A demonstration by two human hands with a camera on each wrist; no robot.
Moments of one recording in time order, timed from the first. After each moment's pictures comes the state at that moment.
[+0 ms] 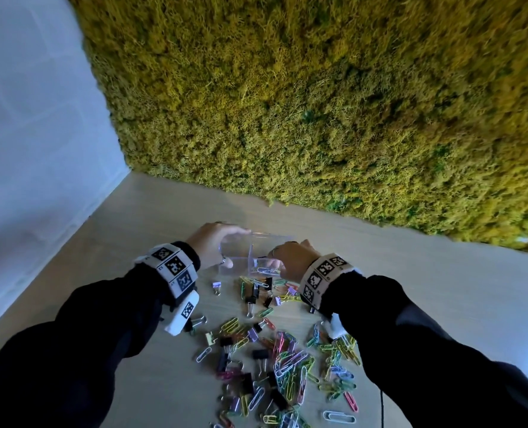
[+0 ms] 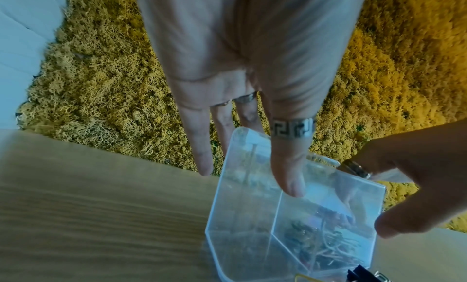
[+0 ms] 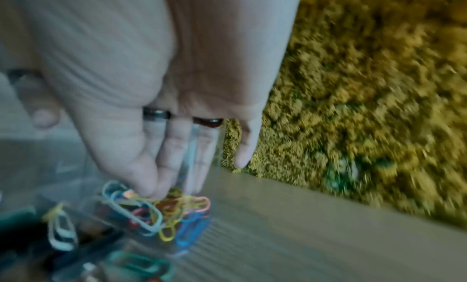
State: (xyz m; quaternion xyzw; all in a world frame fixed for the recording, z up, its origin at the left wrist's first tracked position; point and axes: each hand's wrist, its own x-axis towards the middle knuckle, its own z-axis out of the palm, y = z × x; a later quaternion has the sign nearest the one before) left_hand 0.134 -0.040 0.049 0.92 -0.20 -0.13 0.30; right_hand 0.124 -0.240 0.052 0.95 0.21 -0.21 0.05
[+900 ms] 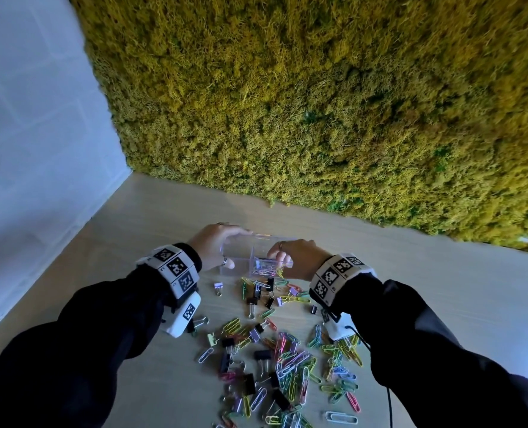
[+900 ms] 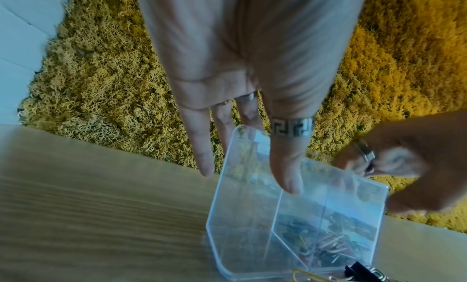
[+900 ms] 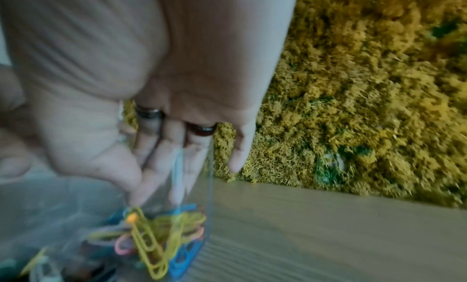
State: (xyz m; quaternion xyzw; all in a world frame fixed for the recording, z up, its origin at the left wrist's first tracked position) left_hand 0.138 -0.038 0.041 0.91 -0.20 -0.14 0.32; right_hand 0.124 -0.254 0.057 0.95 0.21 -0.21 -0.11
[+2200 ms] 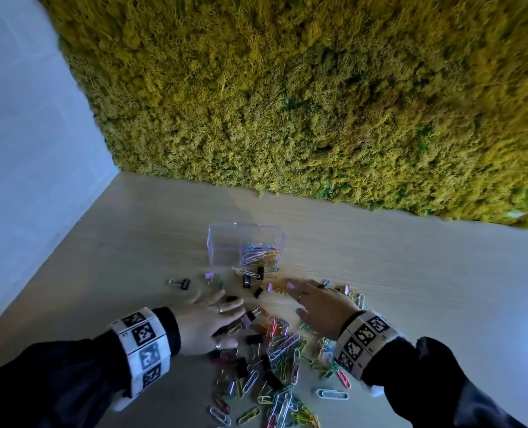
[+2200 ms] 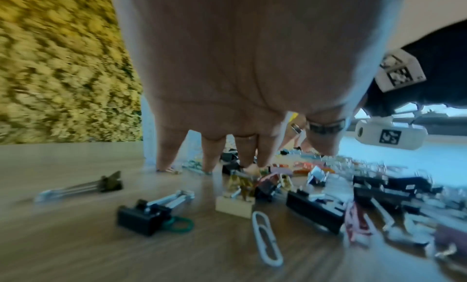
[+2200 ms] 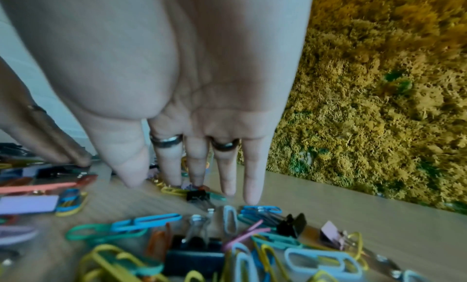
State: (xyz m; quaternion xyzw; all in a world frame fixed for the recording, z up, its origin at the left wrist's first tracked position) left_hand 0.033 -0.046 0.009 0.87 -0.33 -0.37 -0.05; right_hand 0.028 -0.304 0.005 0.96 0.22 -0.19 -0.01
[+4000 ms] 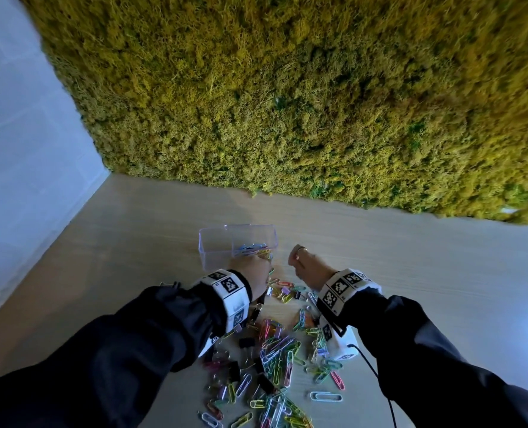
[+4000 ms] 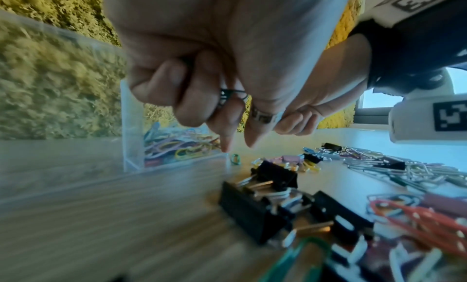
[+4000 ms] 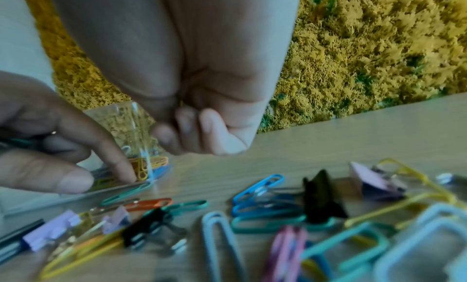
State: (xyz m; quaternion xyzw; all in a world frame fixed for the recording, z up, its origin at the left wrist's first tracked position) left_hand 0.090 -0.147 0.021 0.96 -0.24 -0.15 0.02; right_hand 0.091 -0.302 0.010 0.92 0.01 -0.19 -0.34
